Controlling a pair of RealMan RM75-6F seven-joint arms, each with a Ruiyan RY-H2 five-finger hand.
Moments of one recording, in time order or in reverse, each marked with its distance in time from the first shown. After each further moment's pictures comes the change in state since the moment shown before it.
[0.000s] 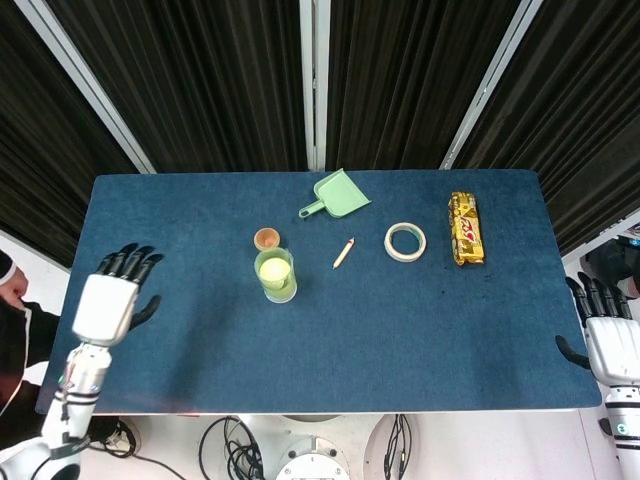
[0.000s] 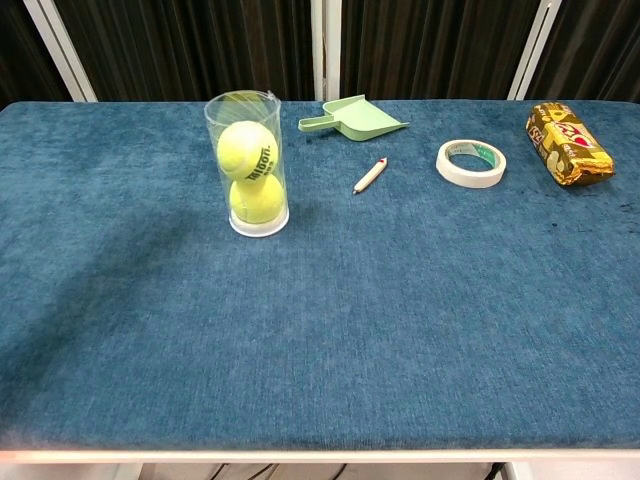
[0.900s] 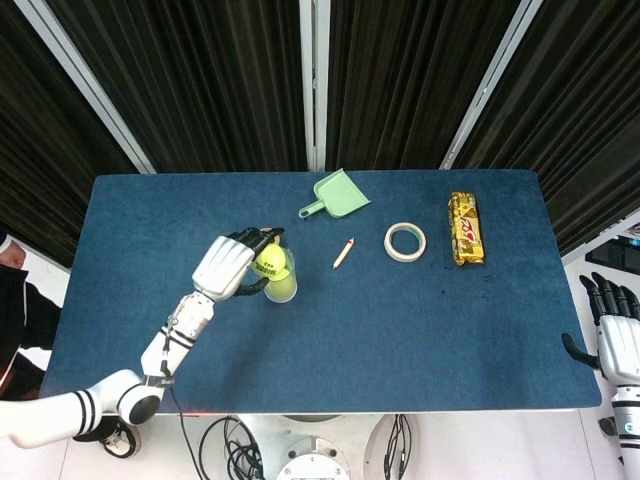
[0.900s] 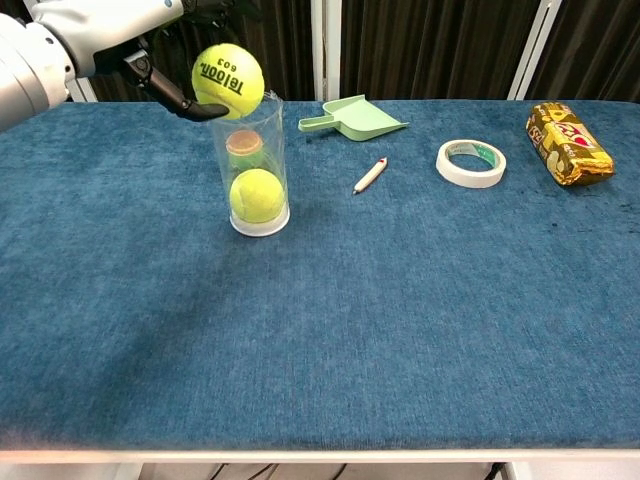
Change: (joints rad) left arm -0.378 -0.225 -0.206 0.086 -0.129 -0.449 -0.161; right arm -0.009 0.072 0.028 -0.145 0.118 -0.051 0.020
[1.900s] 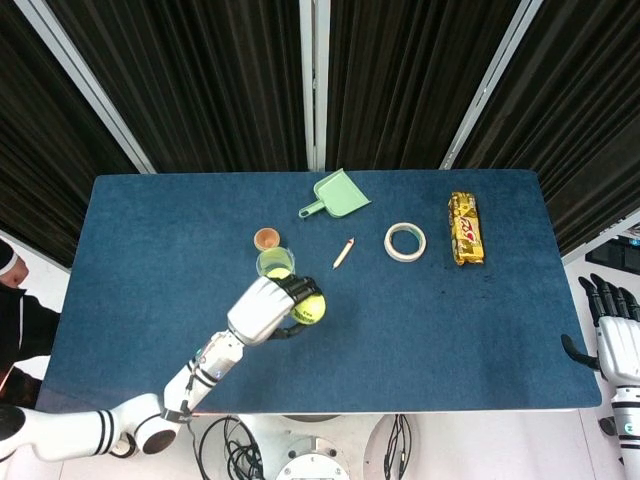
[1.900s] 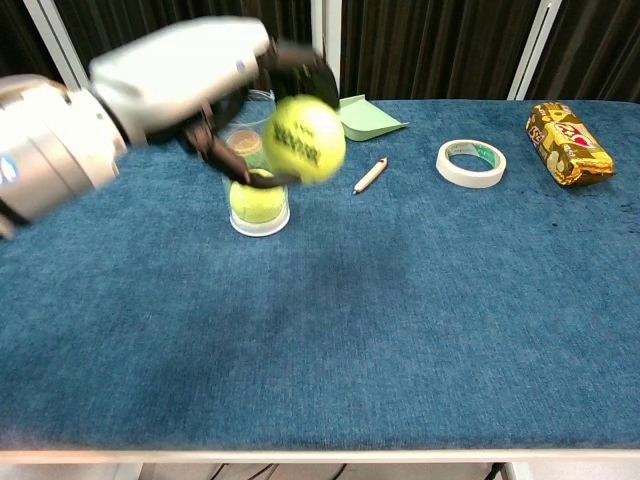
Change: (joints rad) left arm 0.021 -0.102 0.065 -0.063 0.202 0.084 0.064; right arm -0.001 -0.006 -0.003 0.013 -0.008 0.001 0.009
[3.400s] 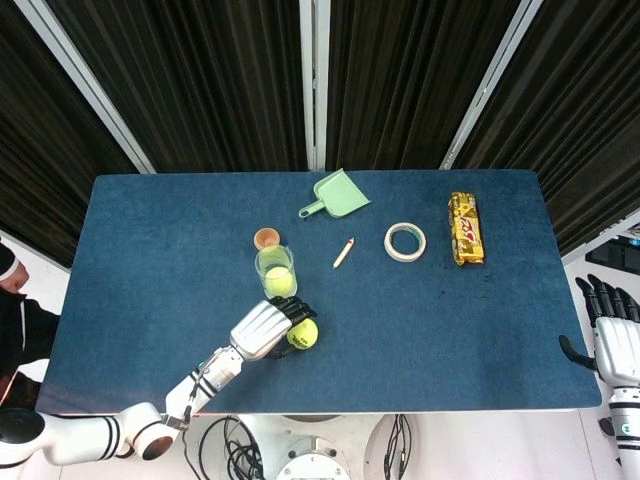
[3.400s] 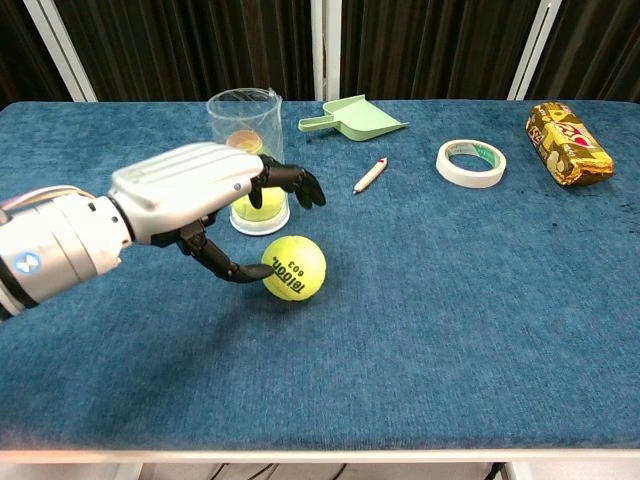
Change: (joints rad) left arm 0.013 -0.098 0.146 0.187 -0.008 -0.095 -0.110; right arm 0.000 -0.005 -0.003 -0.001 -0.001 0.001 -0.010
